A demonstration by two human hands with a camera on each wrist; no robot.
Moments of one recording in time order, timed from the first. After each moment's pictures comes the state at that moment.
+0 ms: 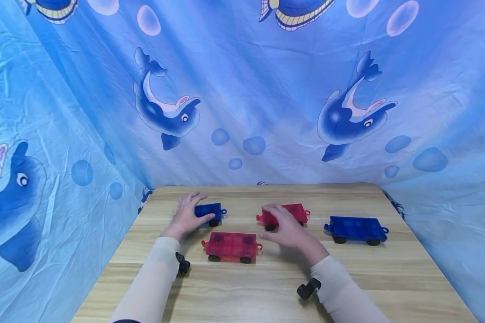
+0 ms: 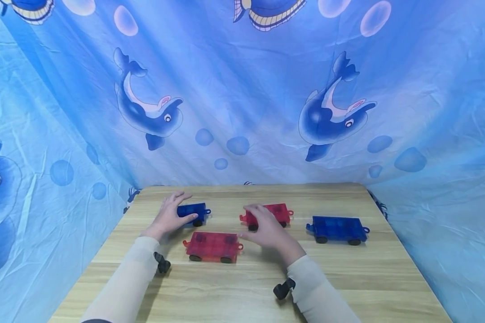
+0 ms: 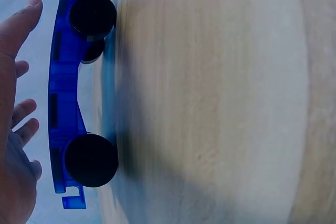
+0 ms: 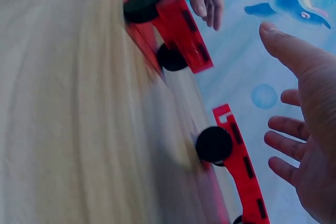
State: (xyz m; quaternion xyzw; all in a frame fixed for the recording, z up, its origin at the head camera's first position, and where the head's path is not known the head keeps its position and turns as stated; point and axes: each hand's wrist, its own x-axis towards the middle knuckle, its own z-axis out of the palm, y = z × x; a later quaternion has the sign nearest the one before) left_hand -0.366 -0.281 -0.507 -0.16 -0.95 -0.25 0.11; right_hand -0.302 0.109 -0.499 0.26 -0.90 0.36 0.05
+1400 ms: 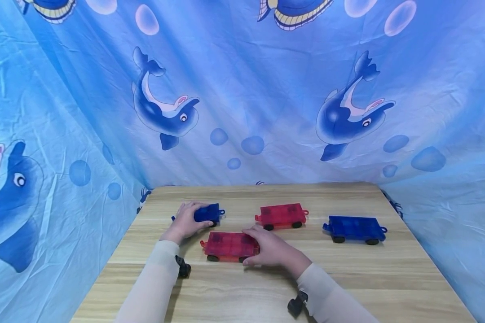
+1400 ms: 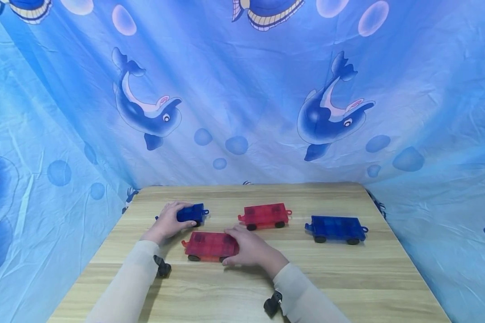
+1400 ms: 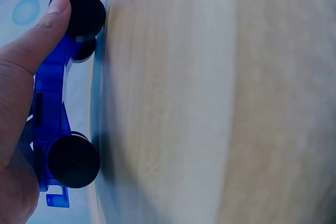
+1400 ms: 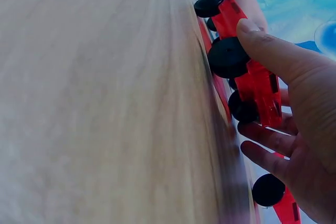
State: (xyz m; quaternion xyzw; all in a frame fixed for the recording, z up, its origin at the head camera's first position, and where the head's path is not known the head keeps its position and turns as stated) left_hand -0.367 -0.285 -0.521 -0.15 -0.96 -0.24 0.05; right_hand -0.277 0.064 -0.528 0.32 -0.90 0.28 -0.04
